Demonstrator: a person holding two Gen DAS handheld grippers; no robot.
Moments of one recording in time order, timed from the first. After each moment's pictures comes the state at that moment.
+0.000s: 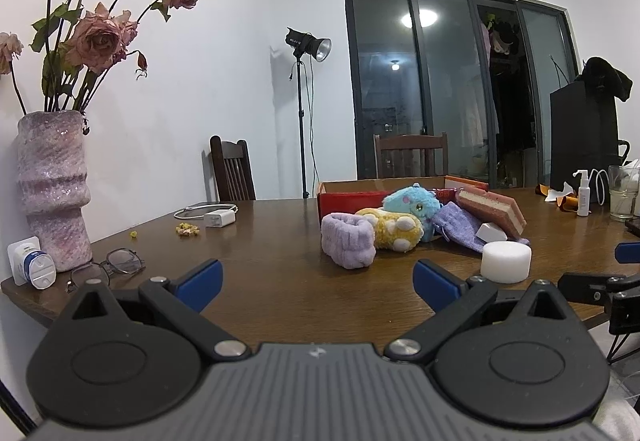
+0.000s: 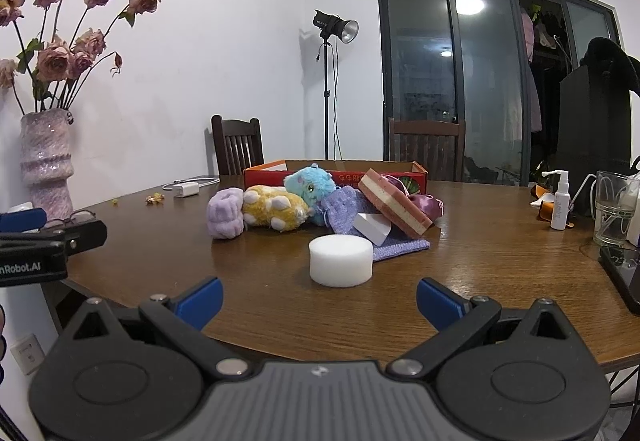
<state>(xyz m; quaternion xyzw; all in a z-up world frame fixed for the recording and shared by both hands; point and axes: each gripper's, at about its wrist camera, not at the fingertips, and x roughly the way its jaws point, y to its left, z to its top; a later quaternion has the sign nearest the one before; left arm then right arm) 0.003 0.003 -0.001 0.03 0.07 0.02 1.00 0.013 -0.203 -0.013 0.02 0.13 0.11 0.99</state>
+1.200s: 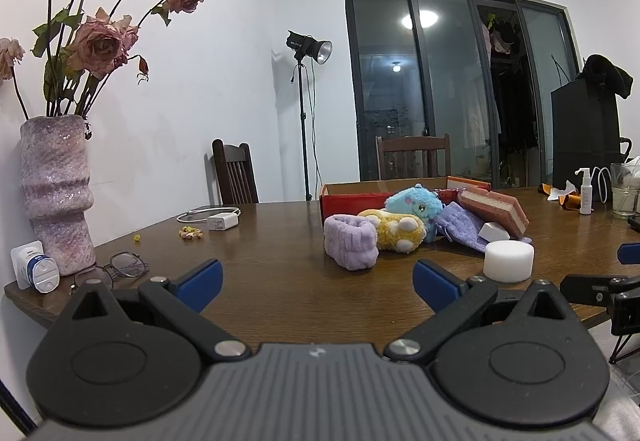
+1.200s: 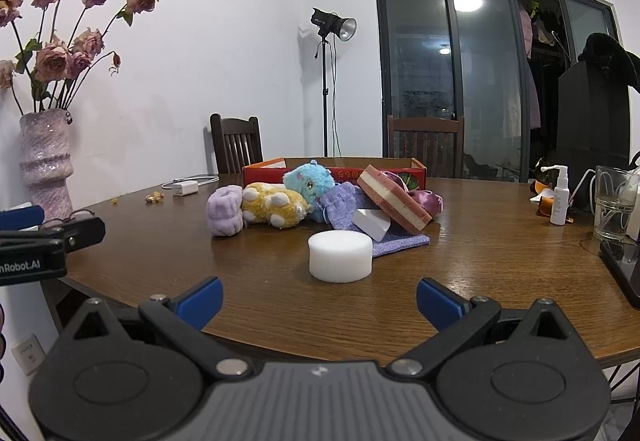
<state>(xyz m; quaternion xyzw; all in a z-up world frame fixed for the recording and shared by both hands) 0.002 0.001 -0.004 0.04 0.07 0.02 1.00 0.012 -0.202 -0.015 0.02 0.14 0.11 0.98</state>
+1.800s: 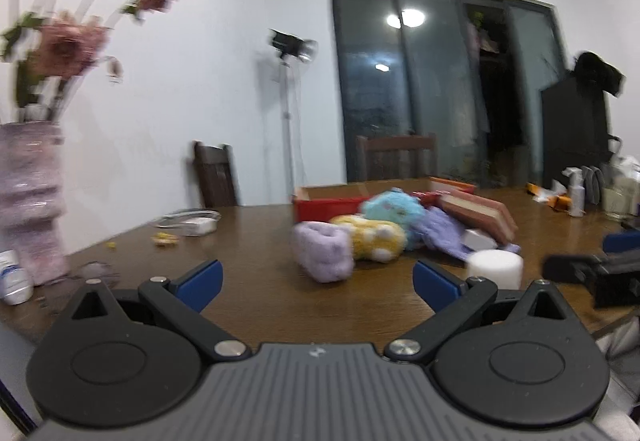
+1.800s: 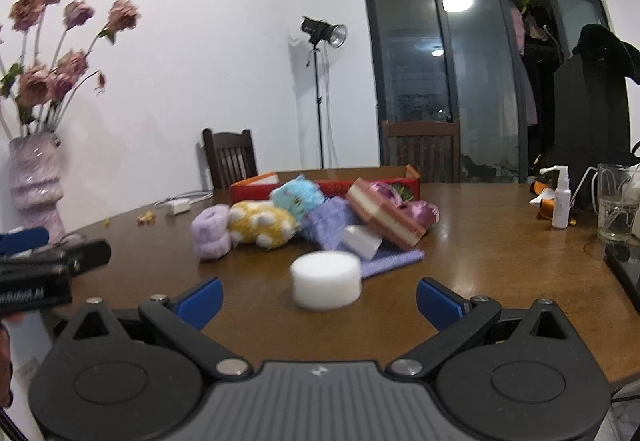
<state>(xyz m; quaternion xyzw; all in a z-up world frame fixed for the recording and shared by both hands) 0.030 -0.020 0.003 0.05 0.08 -0.02 1.00 0.041 -0.218 -0.008 0.05 0.12 0.10 0.99</state>
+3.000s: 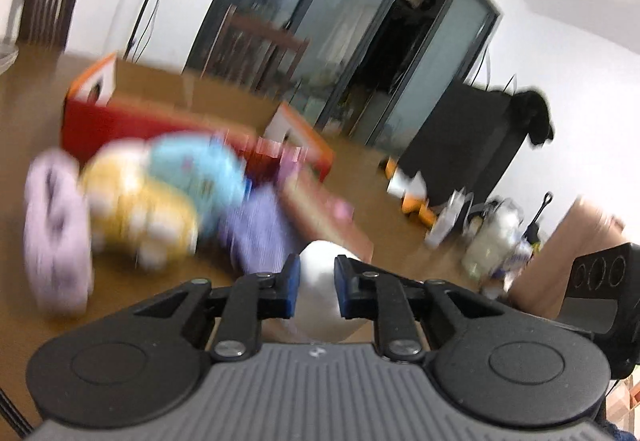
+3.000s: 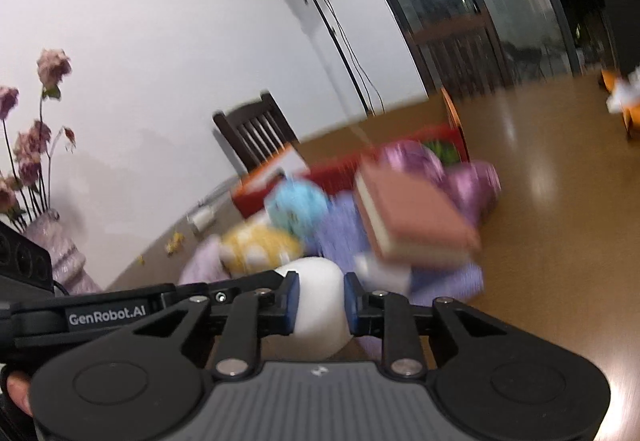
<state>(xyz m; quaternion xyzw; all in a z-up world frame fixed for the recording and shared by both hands) 0.234 -0.064 0.045 -0.16 0.26 -0.27 0.91 0.210 -0.265 0.020 0.19 0.24 0.21 0.93</state>
